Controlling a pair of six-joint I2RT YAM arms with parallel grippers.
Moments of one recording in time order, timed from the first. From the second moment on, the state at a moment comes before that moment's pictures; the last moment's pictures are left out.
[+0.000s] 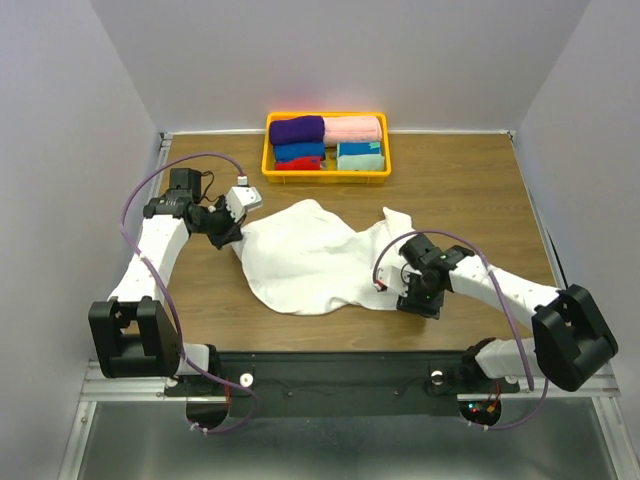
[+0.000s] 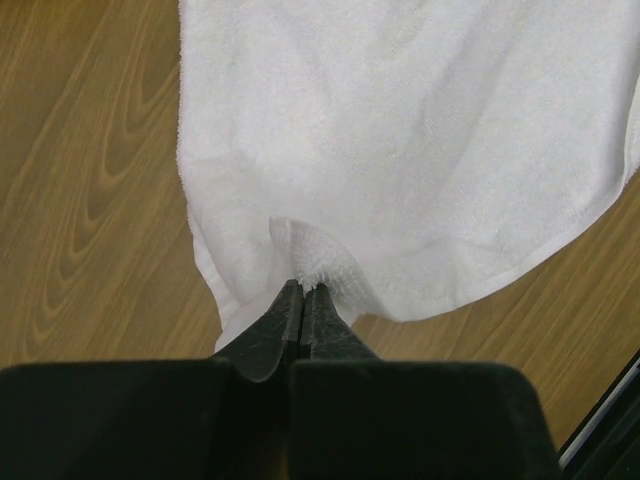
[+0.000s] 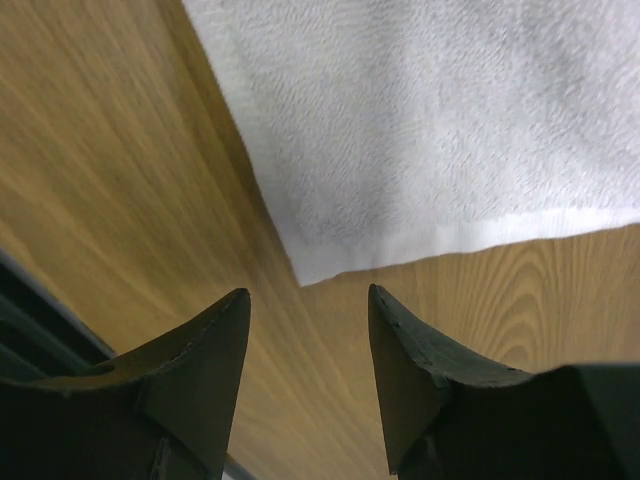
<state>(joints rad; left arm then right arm) -0.01 1.35 1.10 -0.84 0.60 0.91 0.57 1.29 0.70 -0.83 -0.07 -0.75</state>
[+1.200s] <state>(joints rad) 0.29 1.23 0.87 -1.14 0.32 1.88 0.37 1.40 0.88 -0.85 -0.14 -0.80</state>
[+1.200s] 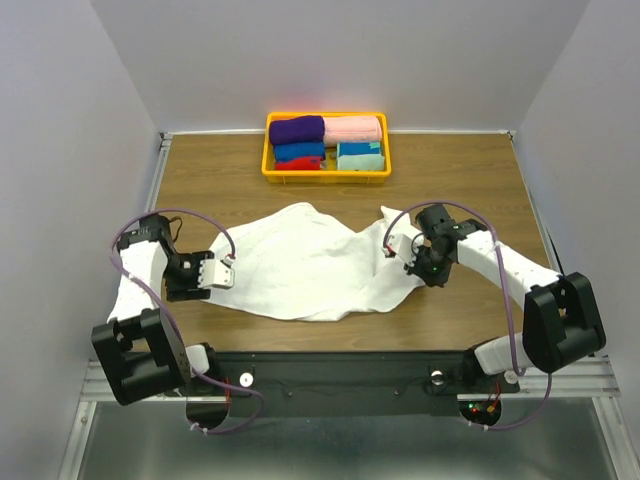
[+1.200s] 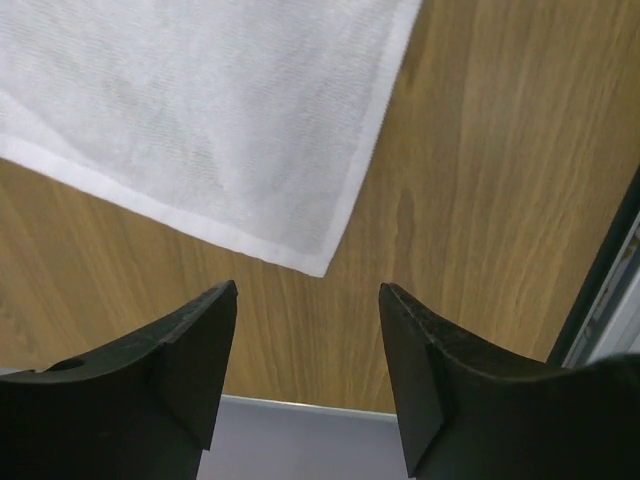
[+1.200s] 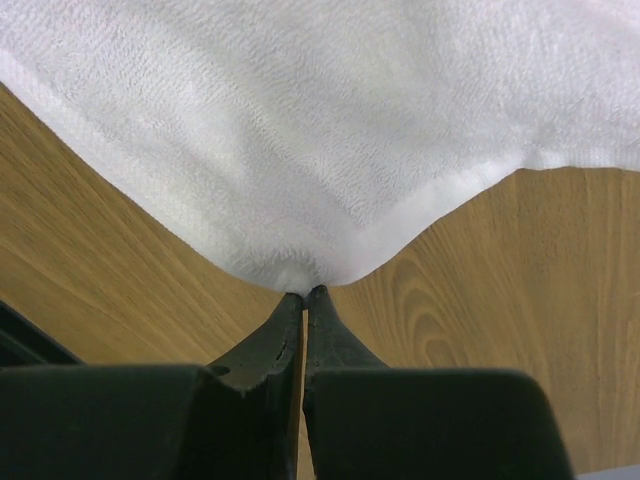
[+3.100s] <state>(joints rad) 0.28 1.35 1.69 -1.04 0.70 0.87 -0.01 1.41 1.75 -1.01 -0.27 -0.65</state>
